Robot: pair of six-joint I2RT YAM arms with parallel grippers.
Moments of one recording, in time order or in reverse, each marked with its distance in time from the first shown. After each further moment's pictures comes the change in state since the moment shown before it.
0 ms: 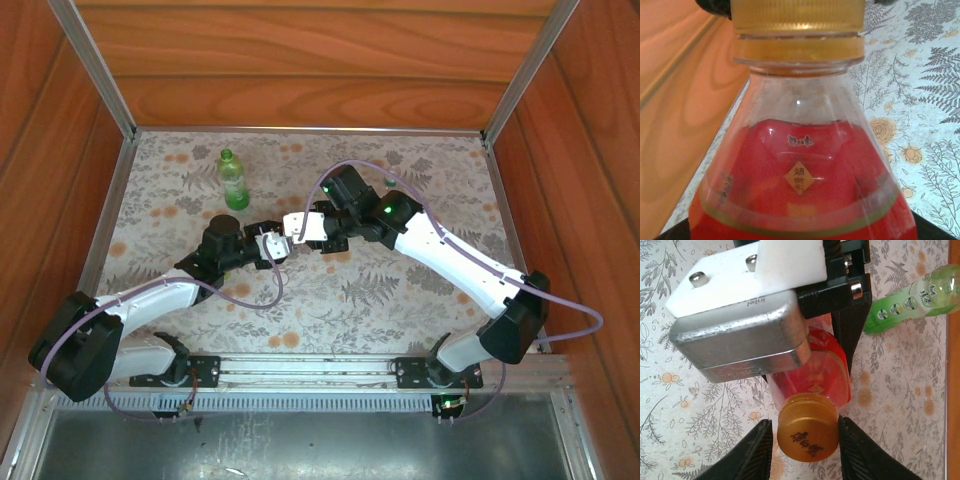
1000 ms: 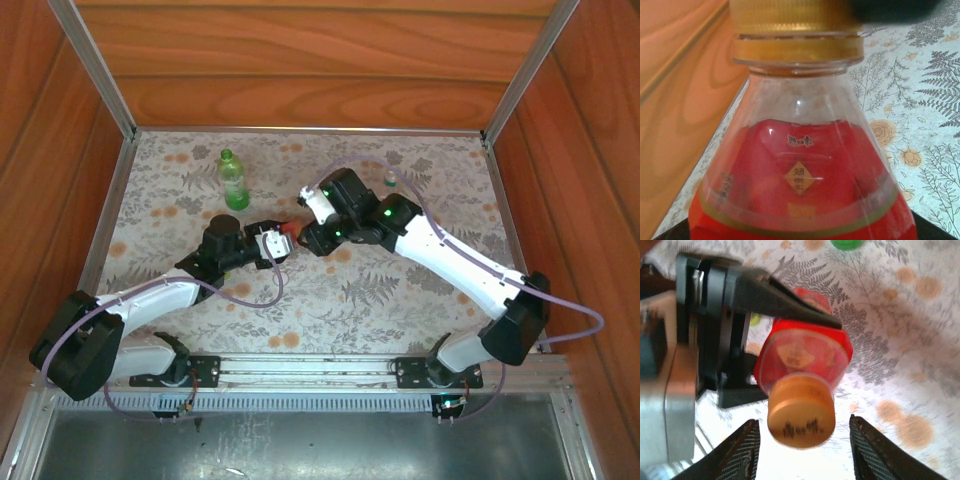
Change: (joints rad) left arm 0.000 0.006 0.000 0.008 0.000 -0.012; right arm 0.002 -0.029 -0.055 0.025 0.029 1.047
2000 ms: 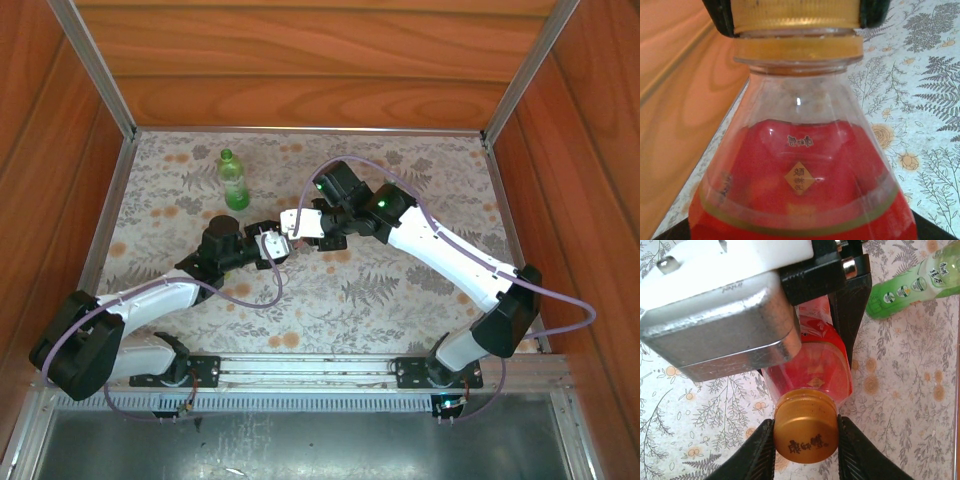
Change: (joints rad) left arm 0.000 0.001 -0.009 0.023 0.016 -0.011; right arm 0.007 0.080 0.131 -0.107 0.015 -1.002
